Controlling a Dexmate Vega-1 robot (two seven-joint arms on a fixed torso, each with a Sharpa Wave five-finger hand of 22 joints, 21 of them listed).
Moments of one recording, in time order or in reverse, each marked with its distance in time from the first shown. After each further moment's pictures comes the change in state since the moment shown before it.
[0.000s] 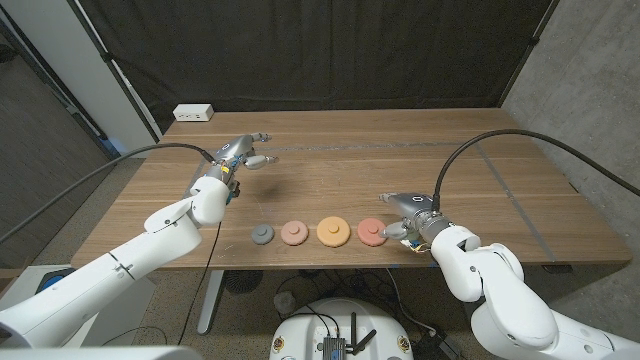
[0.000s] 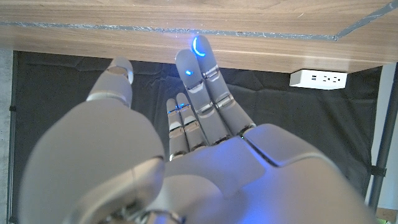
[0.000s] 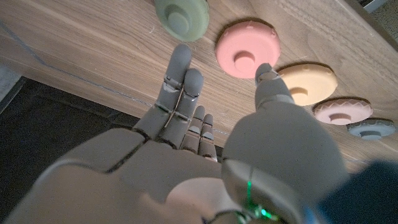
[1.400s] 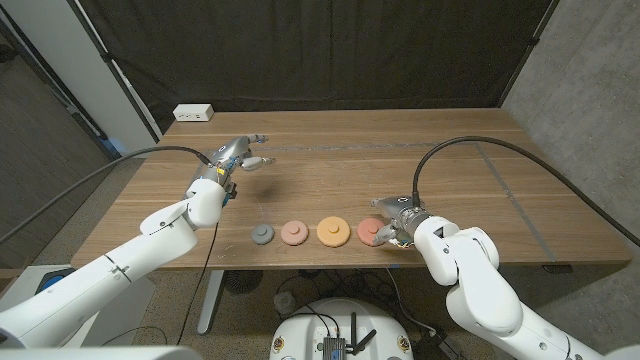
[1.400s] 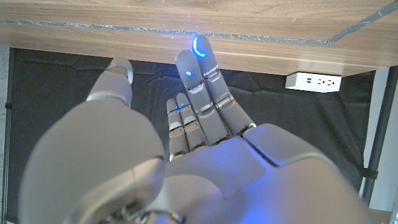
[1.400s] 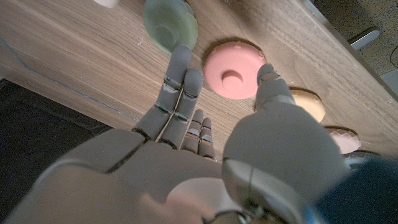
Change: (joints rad) left arm 0.020 0.004 -0.021 0.022 -0.016 -0.034 0.012; left_hand 0.000 0.000 -0.008 0.000 0.000 0.000 0.000 -0.008 0.000 0.003 0.003 -0.008 0.013 -0.009 0.002 0.019 -0.009 -0.007 0.004 0.025 -0.023; right arm -0.074 0.262 0.155 0.114 -0.283 0.281 0.361; right_hand -0.019 -0.019 -0.017 0.000 -0.016 -0.055 0.013 0.000 0.003 -0.045 0.009 0.000 -0.004 -0.025 0.007 0.007 -0.023 -0.025 0.004 0.004 -0.005
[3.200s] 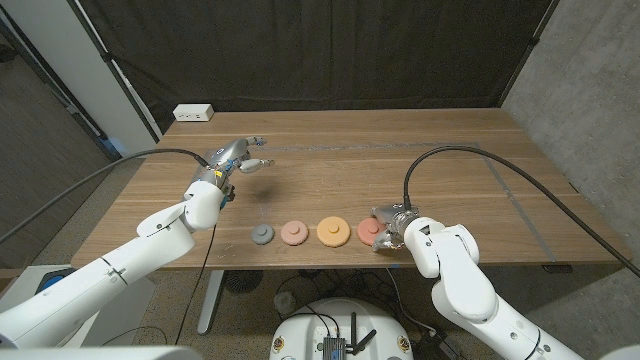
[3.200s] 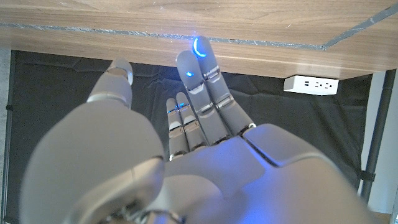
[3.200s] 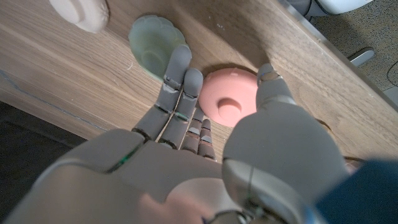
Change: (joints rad) left arm 0.014 0.008 -0.008 0.008 -0.008 -0.017 0.001; left_hand -0.009 0.009 -0.005 -0.003 0.004 0.011 0.000 0.000 0.000 0.009 -0.001 -0.008 0.009 -0.005 0.002 0.022 -0.009 -0.014 0.004 0.033 -0.032; right arm 0.024 0.108 0.008 0.121 -0.047 0.050 0.076; right_hand -0.001 0.012 -0.003 0.003 0.000 -0.020 0.005 0.000 -0.003 0.024 -0.005 0.008 0.002 0.000 0.000 0.012 -0.009 0.000 0.000 0.011 0.000
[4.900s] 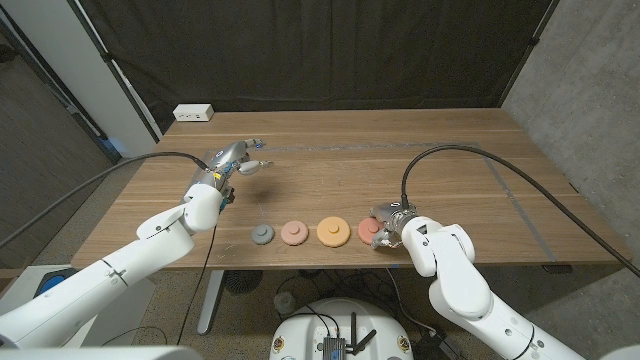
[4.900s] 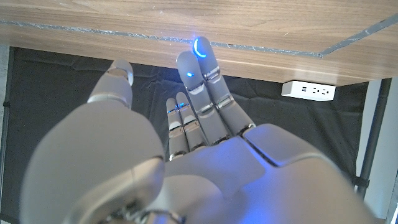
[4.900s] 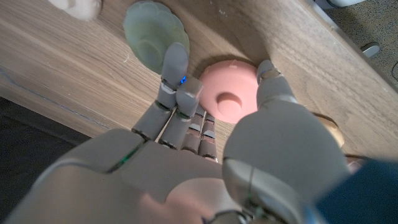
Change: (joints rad) left arm 0.008 -0.007 -0.004 0.022 -0.019 -0.027 0.012; left_hand -0.004 0.004 0.000 0.000 0.007 0.002 0.001 0.000 0.000 0.005 0.005 0.000 0.004 -0.007 0.000 0.012 -0.009 -0.005 0.002 0.031 -0.032; right arm 0.021 -0.013 -0.027 0.031 0.045 -0.006 -0.041; right_hand 0.016 0.032 0.060 -0.018 0.047 0.208 -0.018 0.089 -0.007 0.168 0.000 0.068 0.020 0.288 -0.084 0.151 0.323 0.215 -0.061 0.089 0.061
